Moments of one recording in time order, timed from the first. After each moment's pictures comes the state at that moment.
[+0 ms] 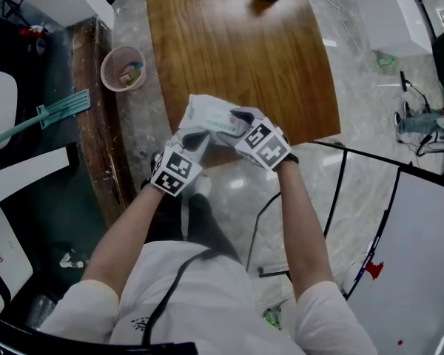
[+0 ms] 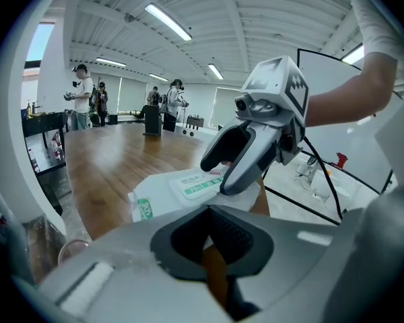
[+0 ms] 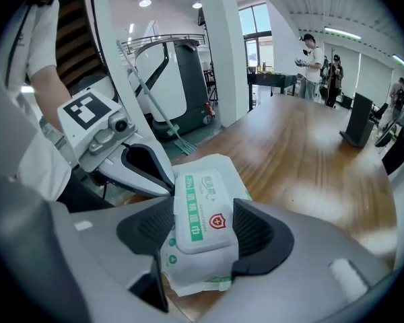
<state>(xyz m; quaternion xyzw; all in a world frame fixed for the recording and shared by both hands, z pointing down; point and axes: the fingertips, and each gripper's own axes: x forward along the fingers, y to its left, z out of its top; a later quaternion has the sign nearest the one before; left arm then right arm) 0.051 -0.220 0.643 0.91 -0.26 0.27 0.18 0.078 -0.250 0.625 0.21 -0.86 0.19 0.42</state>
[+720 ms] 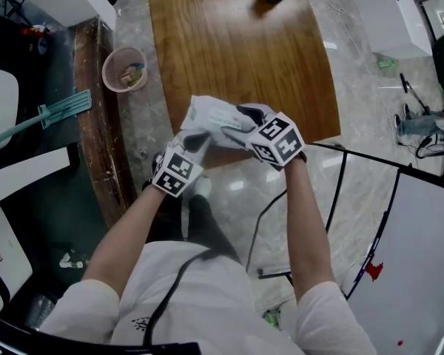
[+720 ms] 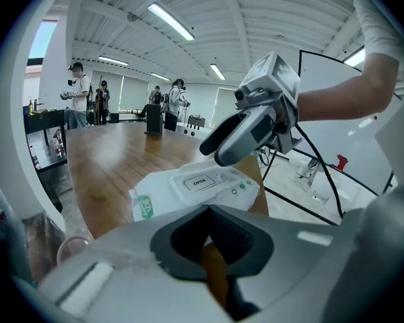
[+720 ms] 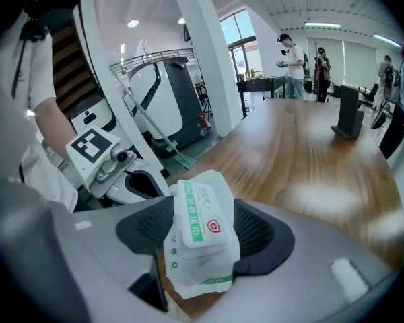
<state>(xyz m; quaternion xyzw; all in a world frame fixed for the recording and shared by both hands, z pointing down) 0.049 -0.221 0.637 0.91 -0.25 0.27 0.17 0.084 -0.265 0.599 0.22 -0.87 0.24 0.36</state>
